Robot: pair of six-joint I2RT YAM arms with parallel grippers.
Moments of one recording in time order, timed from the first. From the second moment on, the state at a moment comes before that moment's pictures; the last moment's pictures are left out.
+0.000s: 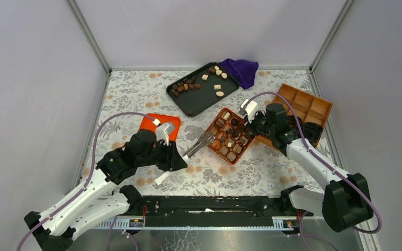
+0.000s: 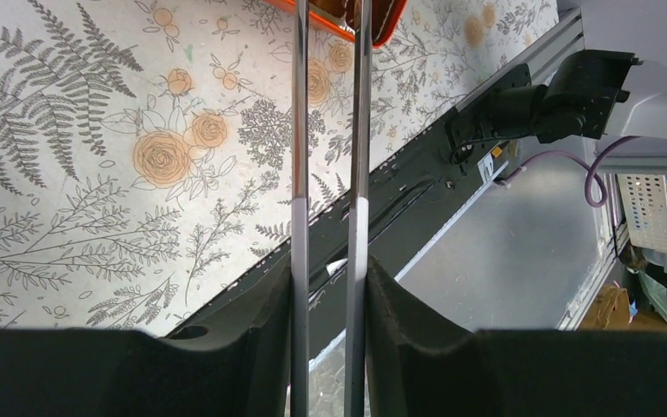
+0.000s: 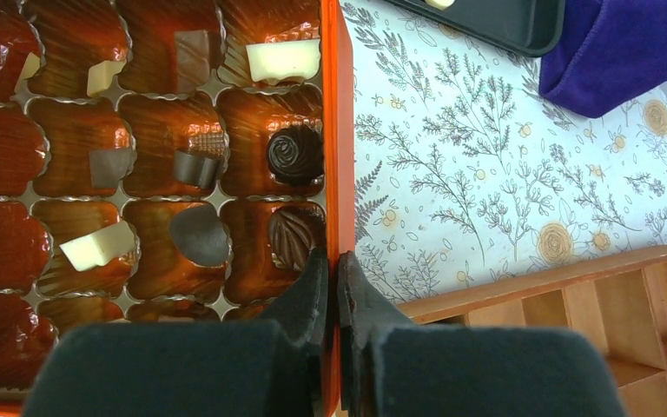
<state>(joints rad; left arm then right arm) -0.74 0.71 0.76 -0.69 0.32 -0.62 0.35 1.17 0.70 -0.09 -0.30 -0.52</state>
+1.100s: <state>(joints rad) -1.19 0.86 0.81 -0.69 -0.19 -0.67 0.35 0.96 0.49 0.20 -0.33 -0.53</state>
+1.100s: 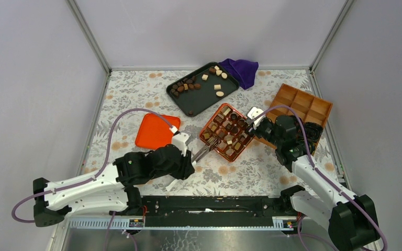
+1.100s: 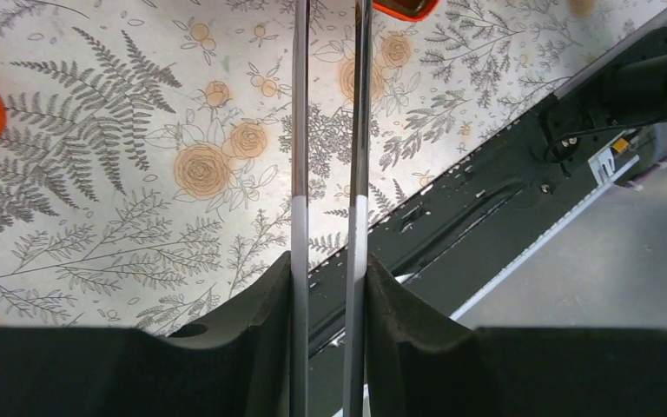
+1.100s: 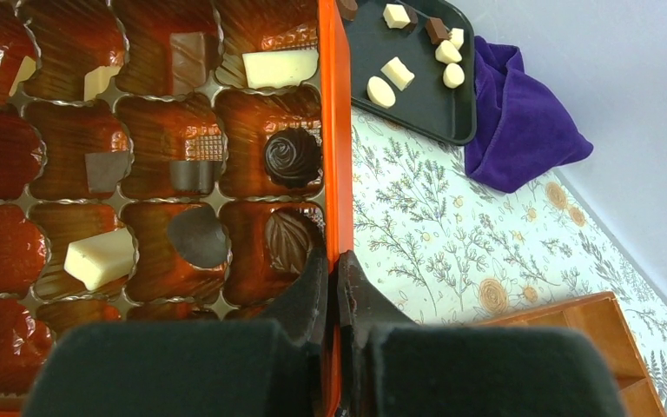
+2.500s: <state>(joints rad) -1.19 0.92 0.86 -0.77 -0.23 -0.62 0.35 0.97 0.49 0.20 -0.35 -0.53</state>
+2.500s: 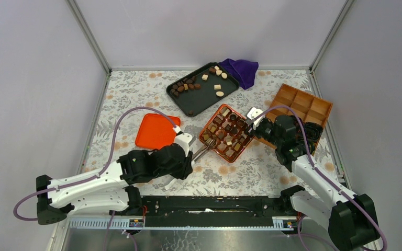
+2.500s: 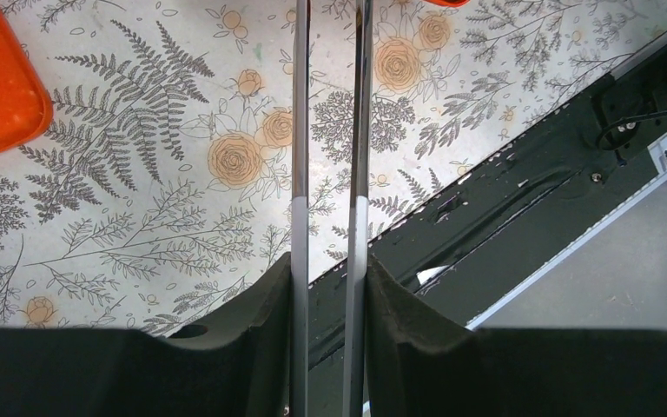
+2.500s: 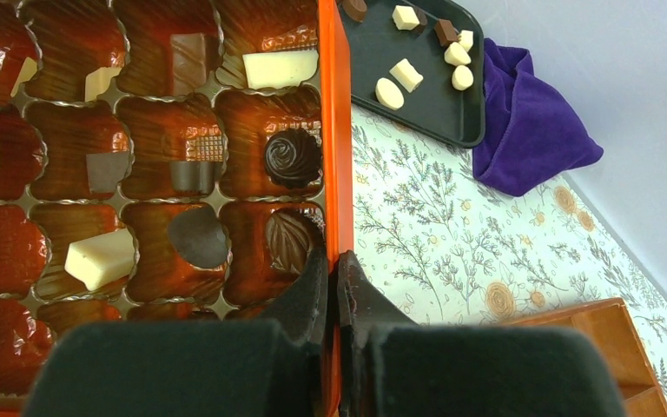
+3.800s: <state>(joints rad) -1.19 0.97 0.90 -0.78 -0.25 -0.62 0.35 0.97 0.49 0.19 -0.35 -0.53</state>
